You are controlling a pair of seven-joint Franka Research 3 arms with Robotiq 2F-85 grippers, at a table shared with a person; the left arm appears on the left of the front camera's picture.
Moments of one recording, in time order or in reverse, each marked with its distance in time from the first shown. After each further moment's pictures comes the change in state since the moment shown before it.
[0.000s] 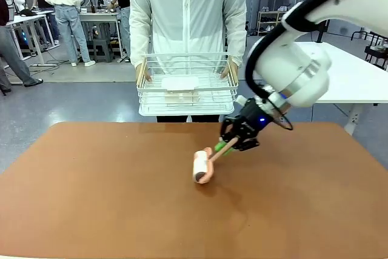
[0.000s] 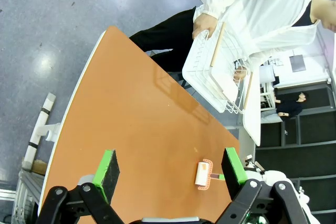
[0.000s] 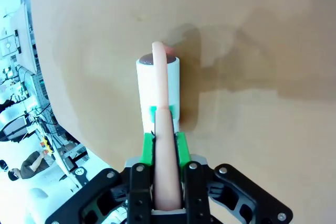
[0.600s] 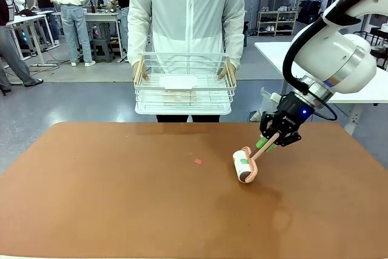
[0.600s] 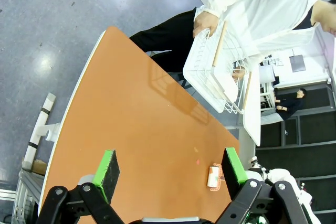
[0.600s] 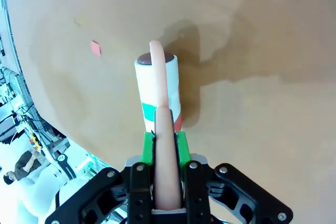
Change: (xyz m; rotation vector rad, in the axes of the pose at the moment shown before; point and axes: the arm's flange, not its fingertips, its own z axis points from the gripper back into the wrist) left arm 0.000 0.000 0.000 0.000 -0.001 0.000; right arm 0.017 -0.081 0.085 -0.091 0.043 -0.044
